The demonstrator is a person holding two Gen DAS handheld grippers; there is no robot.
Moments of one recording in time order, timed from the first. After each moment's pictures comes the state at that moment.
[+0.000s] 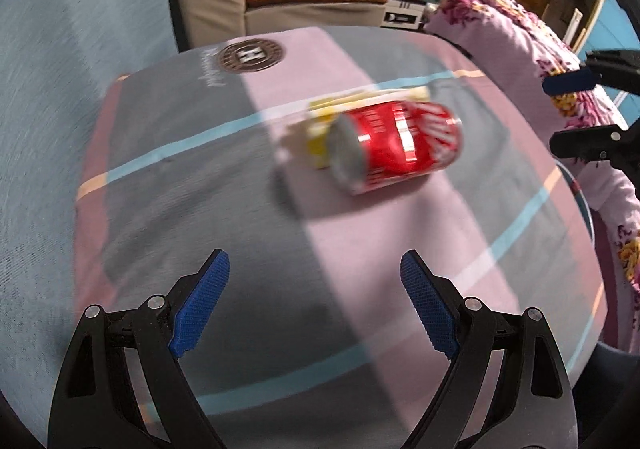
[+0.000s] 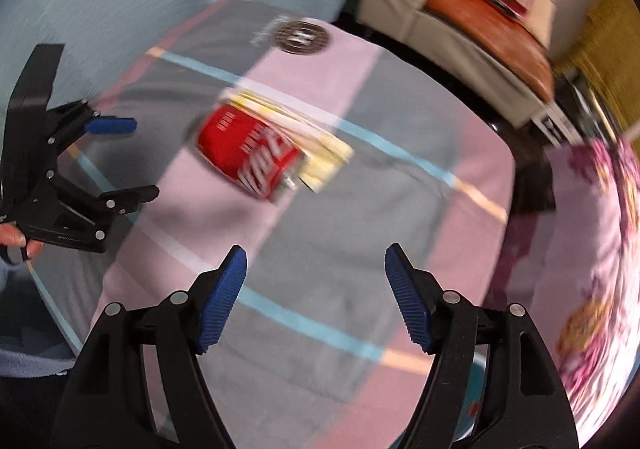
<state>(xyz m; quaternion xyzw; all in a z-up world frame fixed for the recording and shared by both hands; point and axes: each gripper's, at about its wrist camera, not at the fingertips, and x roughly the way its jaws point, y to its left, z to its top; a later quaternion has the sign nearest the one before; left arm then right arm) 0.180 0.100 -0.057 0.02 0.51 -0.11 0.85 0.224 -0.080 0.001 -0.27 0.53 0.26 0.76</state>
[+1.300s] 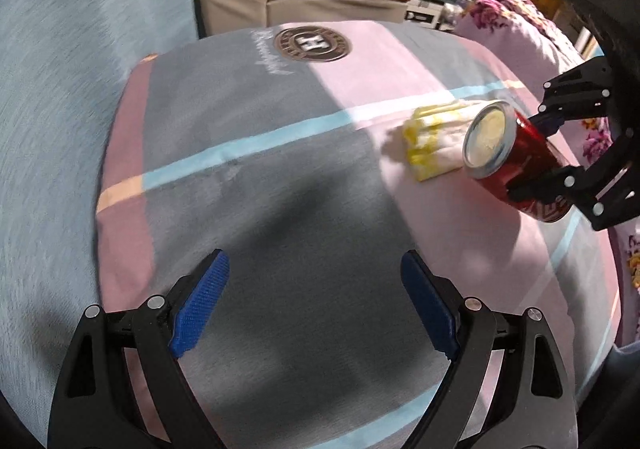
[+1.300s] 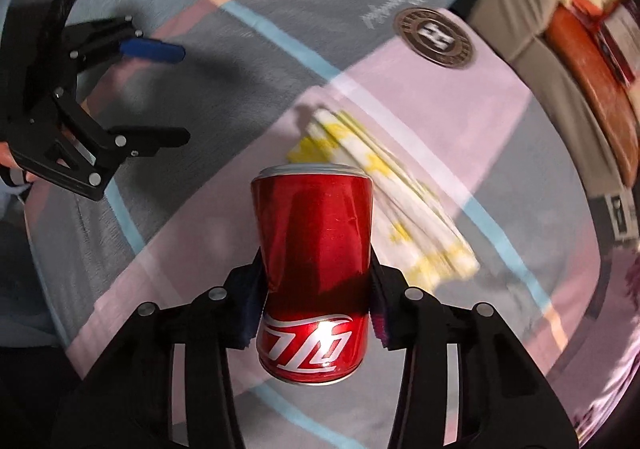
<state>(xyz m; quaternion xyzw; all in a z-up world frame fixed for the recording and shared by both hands) 0.218 0.149 -0.076 0.01 0.52 -0.11 0.85 0.265 0.014 -0.062 -0.32 0.56 0.38 0.66</state>
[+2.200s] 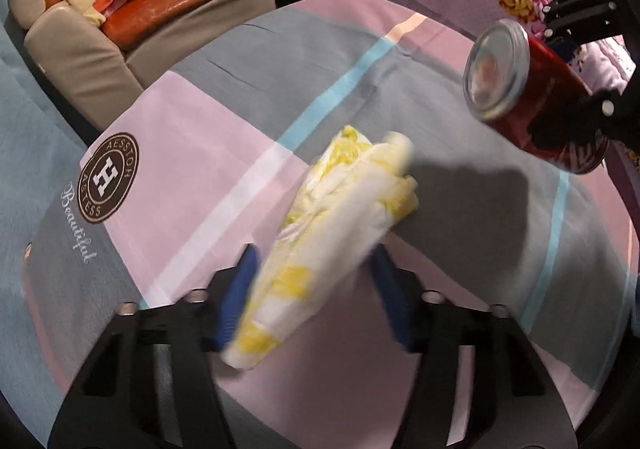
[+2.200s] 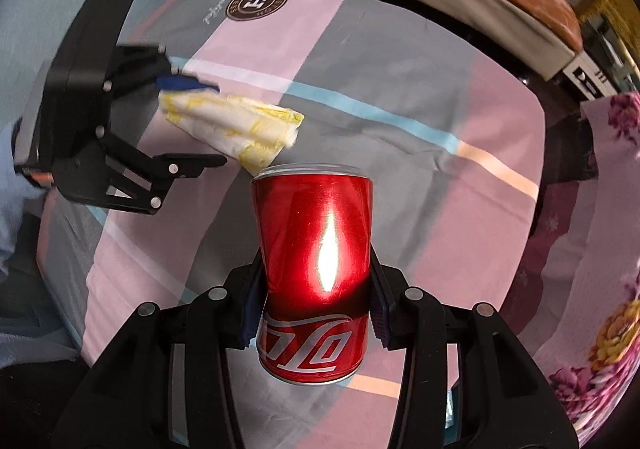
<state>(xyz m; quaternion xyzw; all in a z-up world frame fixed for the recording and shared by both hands) 0.287 -0.003 -0.086 0.19 0.51 -0.26 0.80 0.289 -0.140 -0.039 -0.18 0.60 0.28 0.72</state>
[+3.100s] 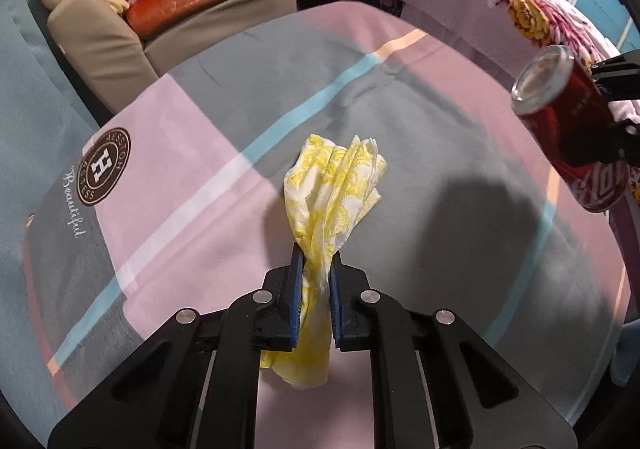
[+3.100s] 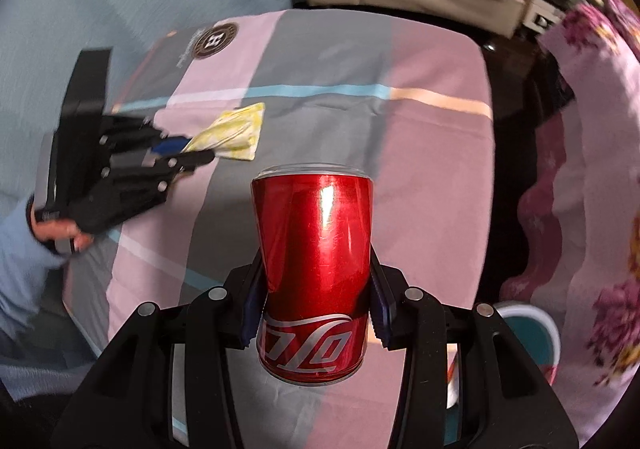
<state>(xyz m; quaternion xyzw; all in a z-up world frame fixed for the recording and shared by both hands) 0.266 -0.040 -0.071 0.16 0.51 -0.21 0.82 0.259 -0.217 -0.030 -0.05 0.59 0.23 0.77</state>
